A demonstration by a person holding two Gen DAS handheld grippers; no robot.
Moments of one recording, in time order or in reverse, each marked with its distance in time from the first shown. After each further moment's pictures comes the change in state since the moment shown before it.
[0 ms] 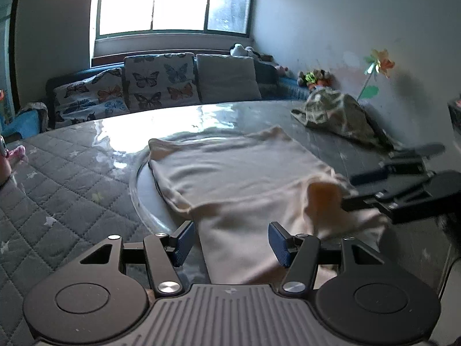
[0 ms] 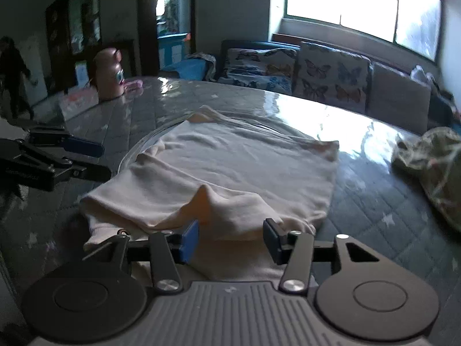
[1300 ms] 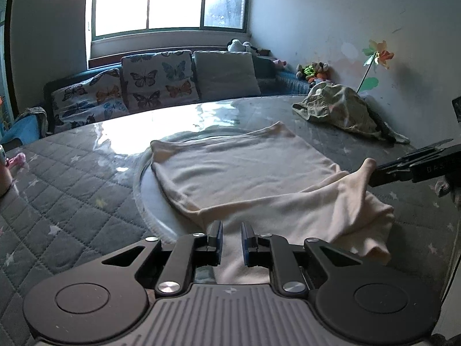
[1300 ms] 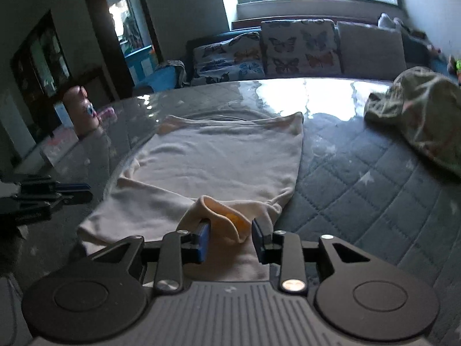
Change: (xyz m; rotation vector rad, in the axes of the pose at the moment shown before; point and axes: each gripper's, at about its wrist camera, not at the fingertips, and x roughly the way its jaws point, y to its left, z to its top) left arm 0.006 0.003 0.010 0.029 0.015 0.003; right arm -0.021 -0.065 -0.010 0.305 0.026 0.041
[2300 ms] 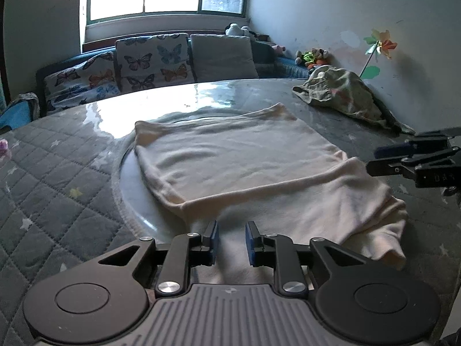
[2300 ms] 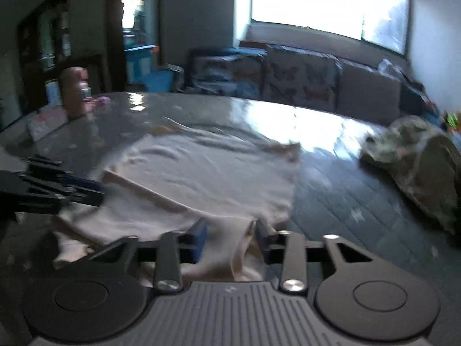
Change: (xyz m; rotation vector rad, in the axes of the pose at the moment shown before) left arm 0.041 -0.001 -0.005 -0.025 0.067 -0.014; right arm 0.016 0.025 -0.008 -0.133 -0.065 -0.131
